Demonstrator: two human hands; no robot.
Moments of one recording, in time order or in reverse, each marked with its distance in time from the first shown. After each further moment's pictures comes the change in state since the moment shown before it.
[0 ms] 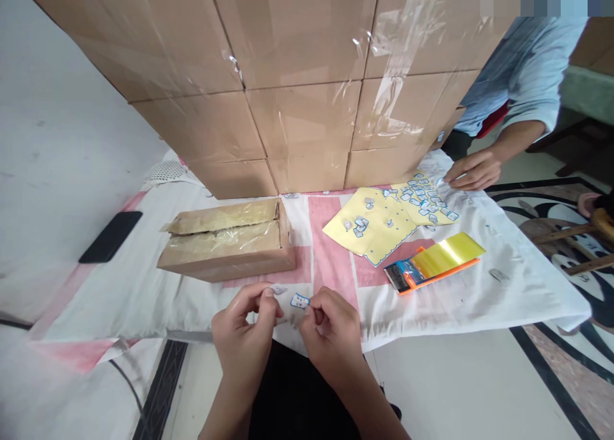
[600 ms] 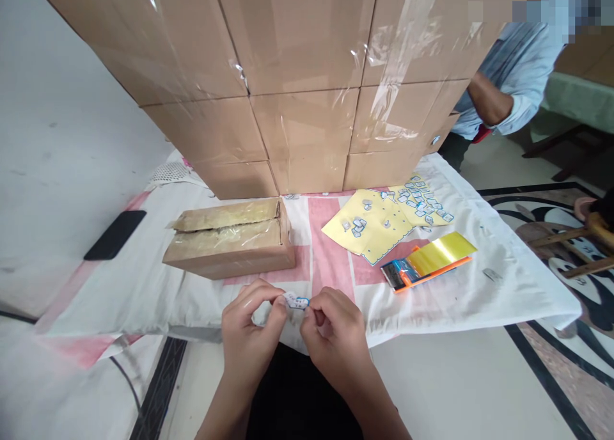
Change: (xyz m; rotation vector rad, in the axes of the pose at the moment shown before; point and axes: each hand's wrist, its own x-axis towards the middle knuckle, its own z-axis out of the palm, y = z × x) left_hand 0.001 0.011 -0.007 -0.029 -0.161 0.147; right_hand -0.003 -0.010 -0.017 -0.090 -0.059 -0.065
